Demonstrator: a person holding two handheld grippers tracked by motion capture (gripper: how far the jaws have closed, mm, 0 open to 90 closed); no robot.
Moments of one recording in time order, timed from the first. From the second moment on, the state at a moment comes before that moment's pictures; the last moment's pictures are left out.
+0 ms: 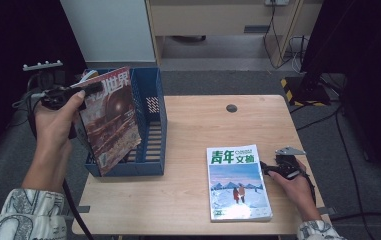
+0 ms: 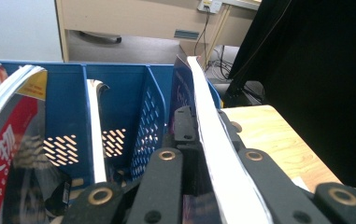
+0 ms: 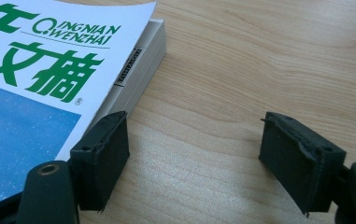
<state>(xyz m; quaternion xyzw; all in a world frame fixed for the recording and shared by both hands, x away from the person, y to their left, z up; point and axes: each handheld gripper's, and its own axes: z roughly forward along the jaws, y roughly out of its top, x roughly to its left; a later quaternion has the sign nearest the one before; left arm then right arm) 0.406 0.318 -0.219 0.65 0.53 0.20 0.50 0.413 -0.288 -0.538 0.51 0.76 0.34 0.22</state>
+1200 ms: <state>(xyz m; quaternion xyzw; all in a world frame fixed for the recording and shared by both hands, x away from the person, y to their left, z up) 0.438 0.322 -0.233 0.64 0.56 0.23 0.47 0.413 -0.288 -0.538 0.51 0.76 0.34 0.22</state>
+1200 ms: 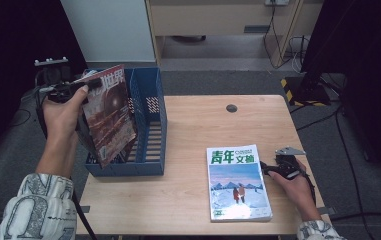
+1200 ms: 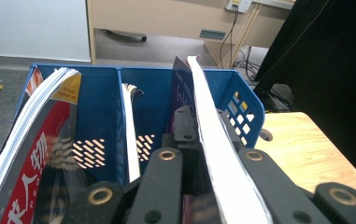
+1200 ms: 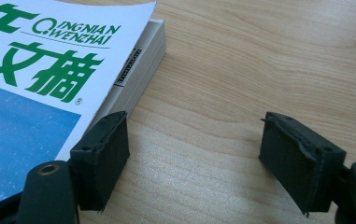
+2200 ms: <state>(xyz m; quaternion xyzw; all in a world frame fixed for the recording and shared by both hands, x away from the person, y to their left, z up) 0.462 0.307 -0.250 0.63 0.58 0.24 0.46 0.413 -0.288 -0.538 0.51 0.76 0.34 0.22</state>
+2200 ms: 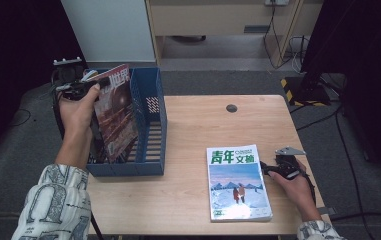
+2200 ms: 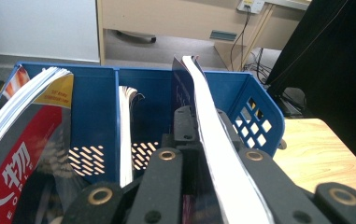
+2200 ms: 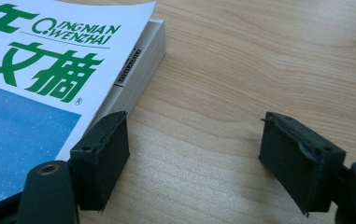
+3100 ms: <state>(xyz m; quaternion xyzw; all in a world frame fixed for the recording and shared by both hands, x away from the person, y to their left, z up) 0.472 0.296 -0.271 0.62 0.57 0.25 0.47 0.413 -0.288 -0.538 0.51 0.76 0.34 0.22</state>
